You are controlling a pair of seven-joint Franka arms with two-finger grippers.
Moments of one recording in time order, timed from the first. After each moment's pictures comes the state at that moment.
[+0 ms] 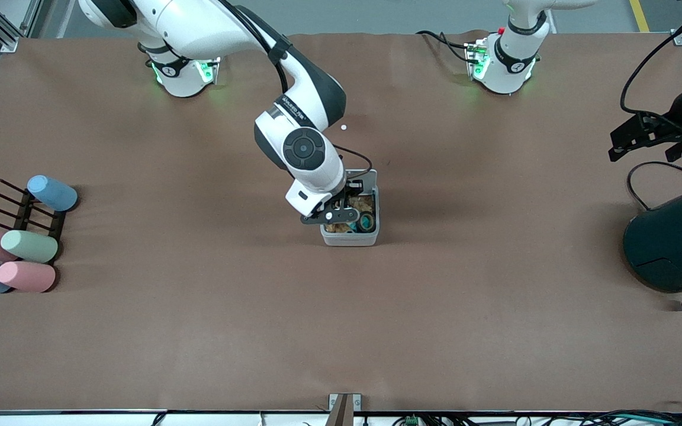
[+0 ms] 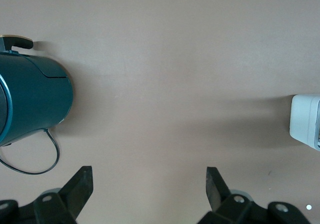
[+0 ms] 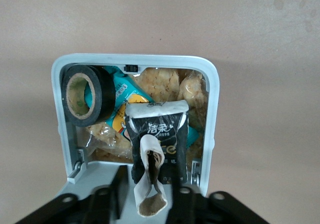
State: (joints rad) left arm -0.04 0.01 -0.04 -1.51 0.01 1.55 -0.04; right arm 0.63 0.66 0.15 -1.38 0.14 2.01 0.65
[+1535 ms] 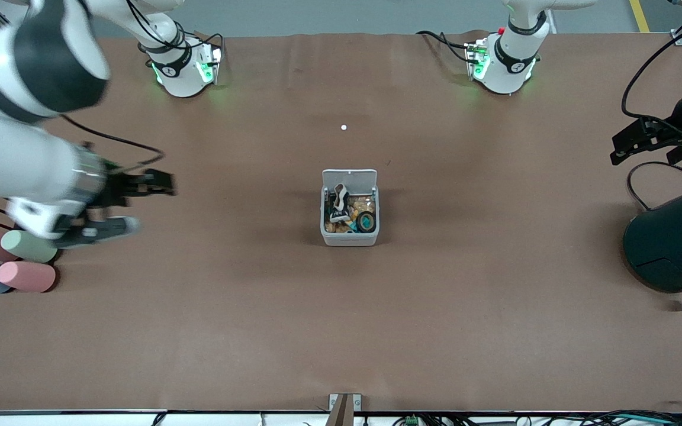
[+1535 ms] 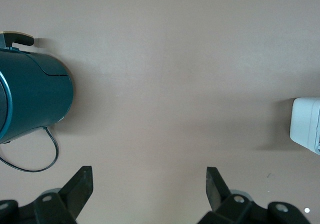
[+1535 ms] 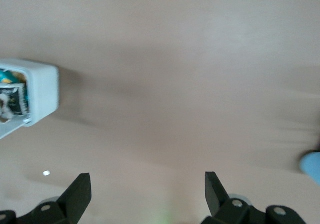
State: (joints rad) left arm -0.03 0.02 -0.03 -1.50 0.01 1.55 -0.06; right arm 0.10 0.37 0.10 -1.09 0.01 1.31 0.03
